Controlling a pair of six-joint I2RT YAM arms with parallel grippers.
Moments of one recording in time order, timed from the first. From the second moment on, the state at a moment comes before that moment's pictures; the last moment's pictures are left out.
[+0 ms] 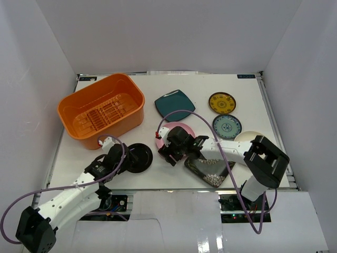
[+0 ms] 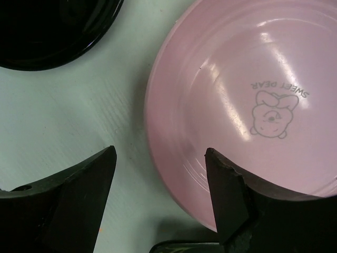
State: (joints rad) left arm -0.61 0.74 0.33 -0.48 -0.30 -1.09; right arm 1.02 1.60 0.90 -0.15 -0.03 -0.03
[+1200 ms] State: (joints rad) left arm -0.63 0.75 0.29 -0.51 -0.47 -1.32; right arm 1.03 1.74 0.96 -0.11 0.02 -0.15
